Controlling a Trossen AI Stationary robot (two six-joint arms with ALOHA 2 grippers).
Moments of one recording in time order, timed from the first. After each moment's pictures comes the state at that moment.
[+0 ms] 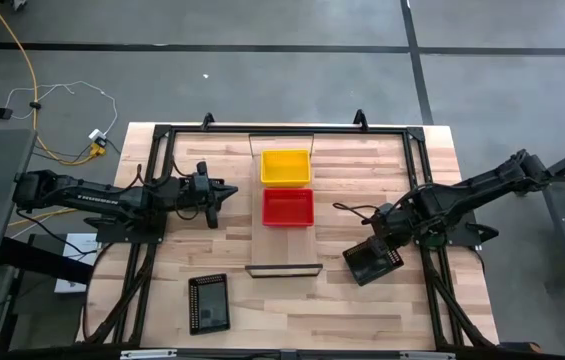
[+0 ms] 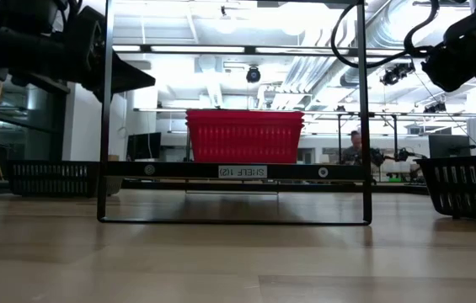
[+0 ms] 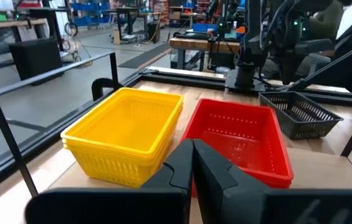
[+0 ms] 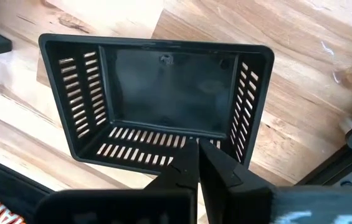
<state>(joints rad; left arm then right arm) 0.18 0.81 0.17 0.52 -0.22 -0.05 0.30 1.05 0.74 -1.03 -0.19 1.40</state>
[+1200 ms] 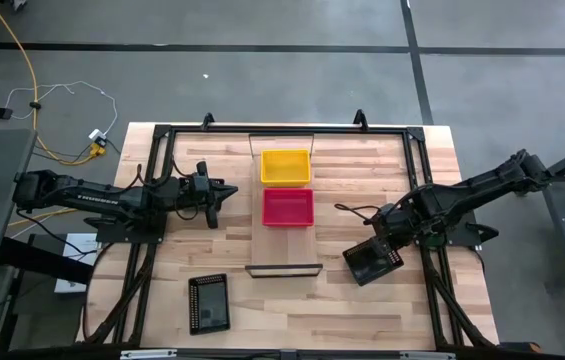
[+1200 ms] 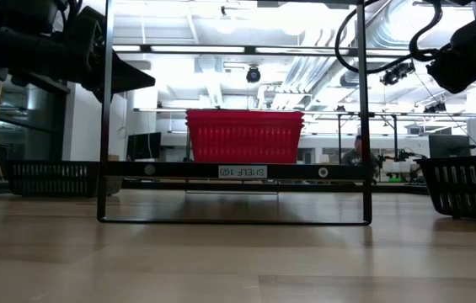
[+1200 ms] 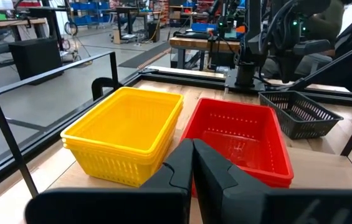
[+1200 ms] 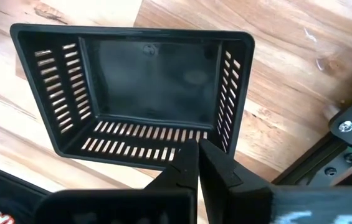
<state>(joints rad) 0.18 0.81 0.17 0.52 -0.22 -0.05 0.30 1.05 0.74 -1.08 -0.22 1.40</state>
